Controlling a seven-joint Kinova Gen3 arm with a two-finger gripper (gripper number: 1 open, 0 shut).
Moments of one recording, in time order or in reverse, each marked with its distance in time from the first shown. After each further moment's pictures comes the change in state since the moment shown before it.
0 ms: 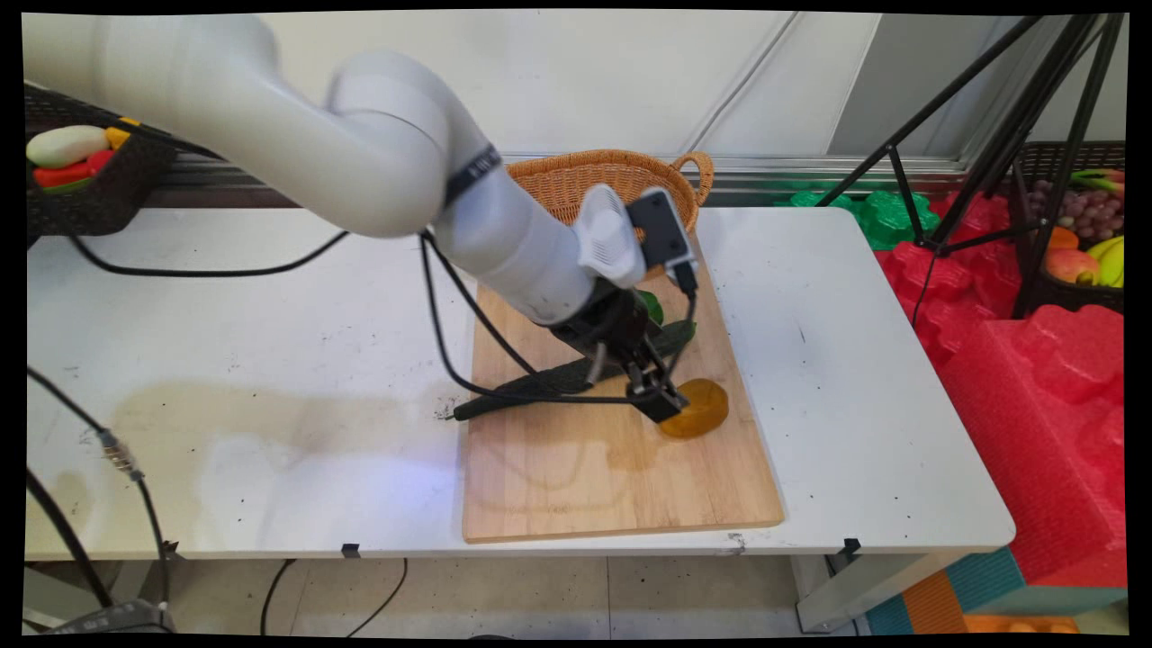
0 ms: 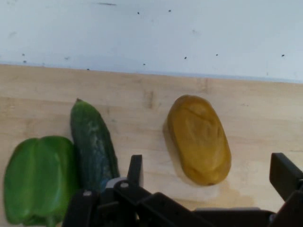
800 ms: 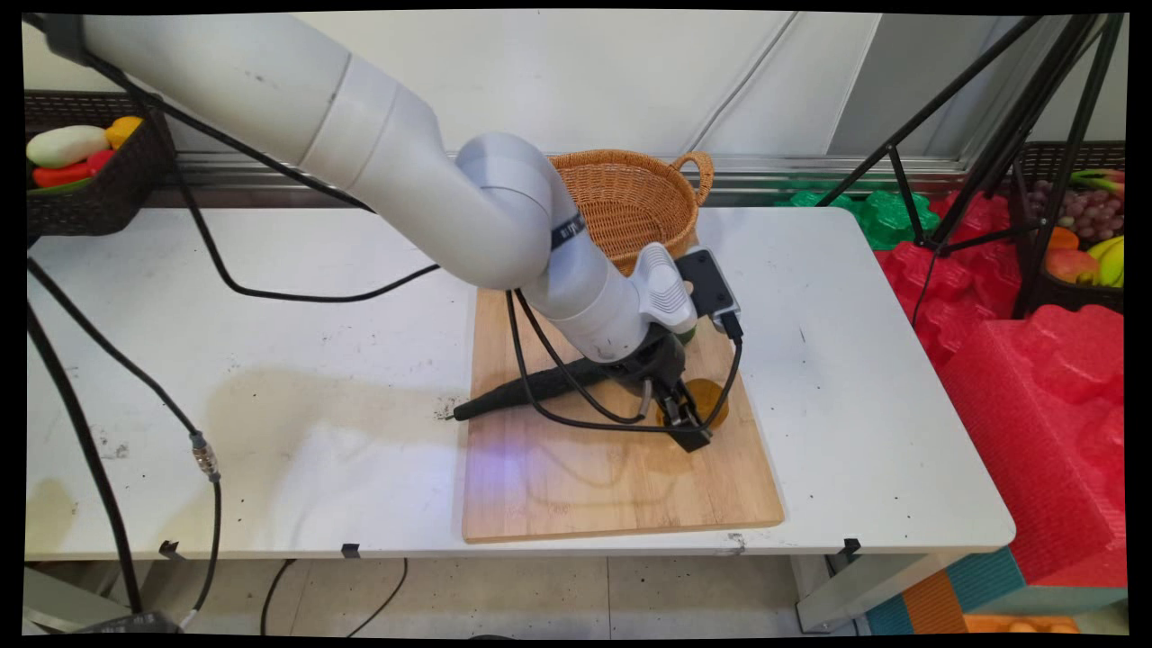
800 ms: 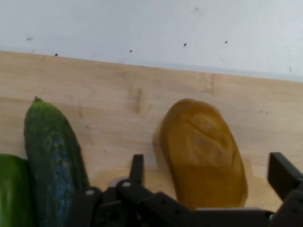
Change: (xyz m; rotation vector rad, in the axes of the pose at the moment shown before) arm 0.006 0.002 0.079 -0.030 -0.064 -0.038
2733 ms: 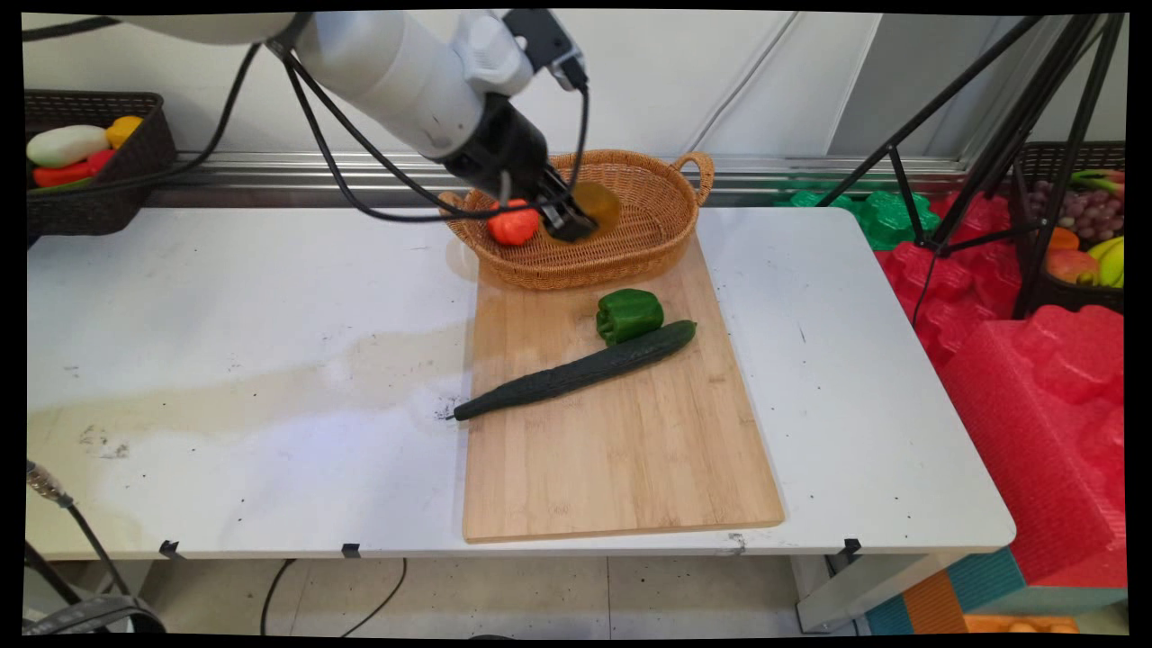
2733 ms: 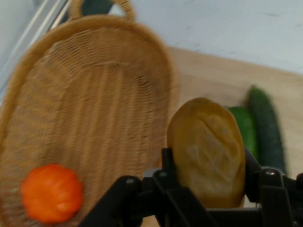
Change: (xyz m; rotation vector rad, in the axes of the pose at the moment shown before) arm -0.021 -0.096 -0.197 0.279 0.081 -0.114
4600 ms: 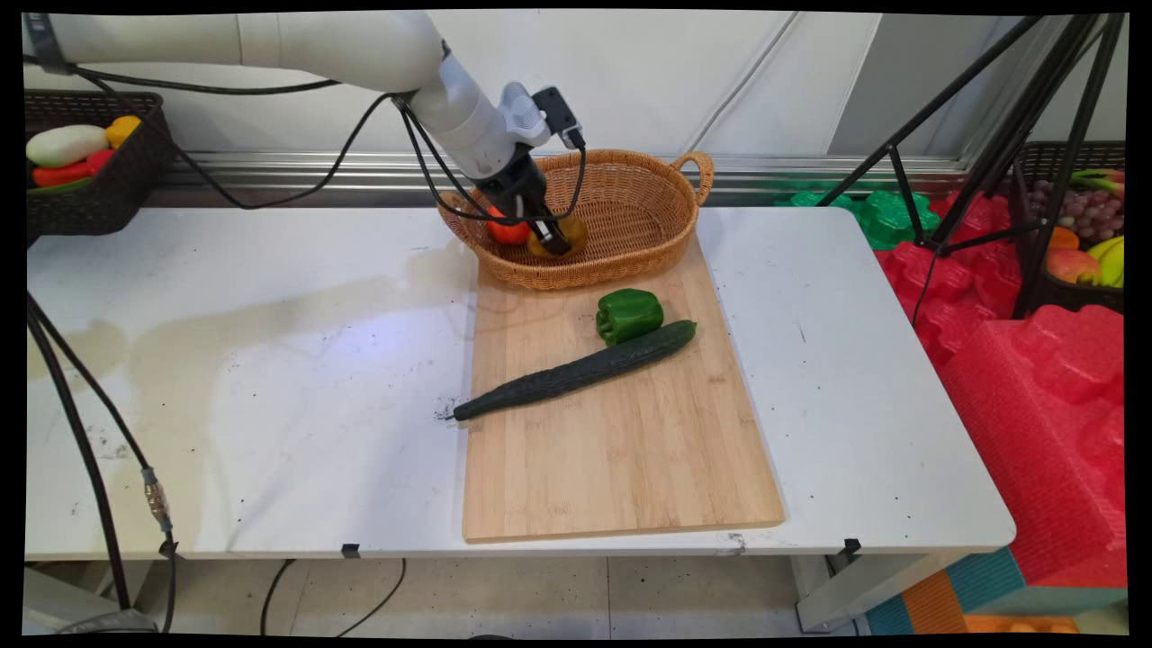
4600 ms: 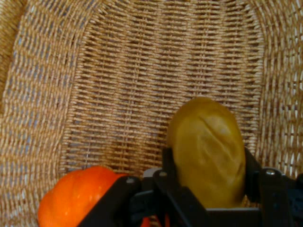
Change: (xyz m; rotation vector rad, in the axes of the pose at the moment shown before) arm -0.032 -0.114 0.172 -0.044 -0.176 0.020
